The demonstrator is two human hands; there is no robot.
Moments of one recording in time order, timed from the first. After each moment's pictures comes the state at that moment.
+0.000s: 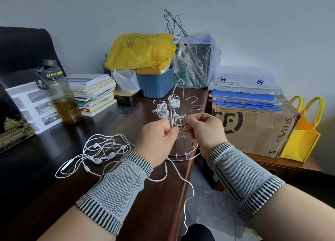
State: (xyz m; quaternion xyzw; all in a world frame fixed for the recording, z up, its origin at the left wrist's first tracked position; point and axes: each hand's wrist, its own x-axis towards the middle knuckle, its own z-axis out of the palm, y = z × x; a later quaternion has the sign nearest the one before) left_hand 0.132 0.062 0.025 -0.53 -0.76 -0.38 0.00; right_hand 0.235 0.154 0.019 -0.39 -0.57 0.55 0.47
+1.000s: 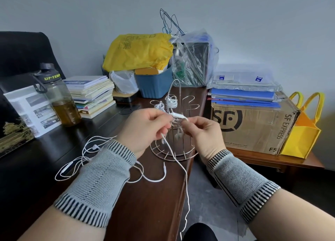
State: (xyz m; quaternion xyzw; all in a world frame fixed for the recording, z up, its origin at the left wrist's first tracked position) left_hand 0.121 0.055 0.056 -0.45 -0.66 -0.55 -0.26; right_hand 0.242 0.150 0.001 -0.27 -0.59 0.57 0.50
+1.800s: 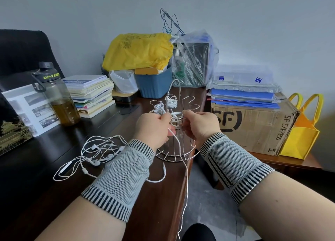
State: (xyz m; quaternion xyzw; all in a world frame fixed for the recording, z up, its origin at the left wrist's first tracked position) left_hand 0.132 0.086 0.041 -0.37 -0.74 -0.53 -0.18; right_hand 0.221 0.173 0.021 -0.42 -0.51 0.61 0.44
